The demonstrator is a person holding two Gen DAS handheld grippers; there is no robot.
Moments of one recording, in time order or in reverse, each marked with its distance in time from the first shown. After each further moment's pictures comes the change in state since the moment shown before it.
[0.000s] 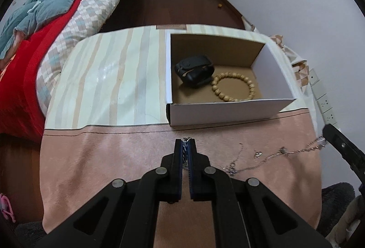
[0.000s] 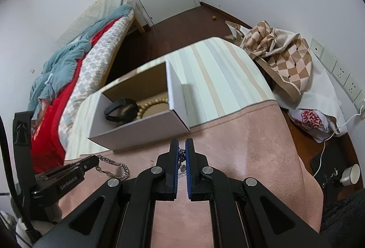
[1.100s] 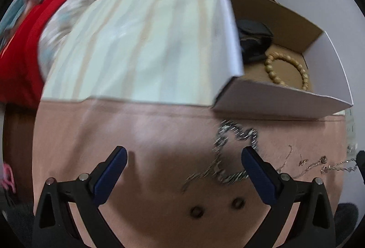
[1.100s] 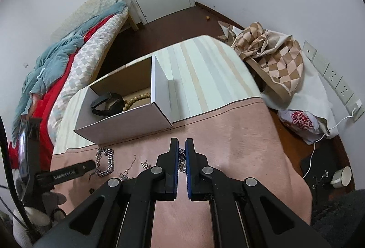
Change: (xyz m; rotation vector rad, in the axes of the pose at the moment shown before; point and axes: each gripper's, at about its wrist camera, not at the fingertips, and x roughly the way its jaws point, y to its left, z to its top) left arm 0.079 0.033 0.002 -0.116 0.167 0.109; right arm 0.016 -0.016 -0.012 -0.028 0.024 -0.080
